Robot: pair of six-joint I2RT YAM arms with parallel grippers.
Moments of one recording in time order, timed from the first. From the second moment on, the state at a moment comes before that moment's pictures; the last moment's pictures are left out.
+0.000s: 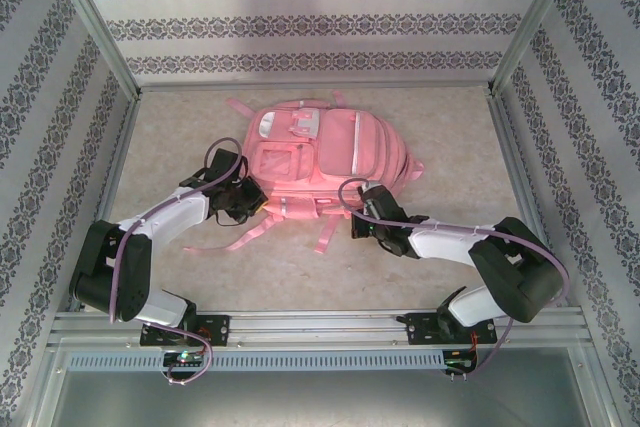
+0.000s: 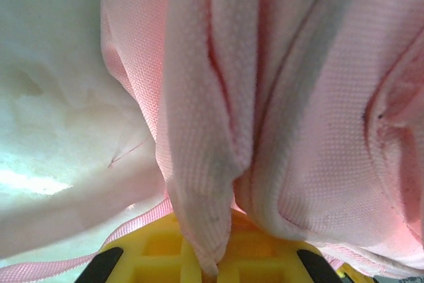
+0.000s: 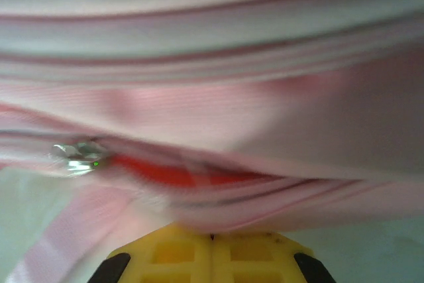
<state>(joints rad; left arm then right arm) -0.29 1.45 0.82 -0.40 0.28 -1.12 0.63 1.45 0.51 0.09 0.04 0.49</state>
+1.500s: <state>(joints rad) -0.28 1.47 0.86 -0.46 0.28 -1.10 0.91 1.80 1.21 -0.79 0.38 0.82</state>
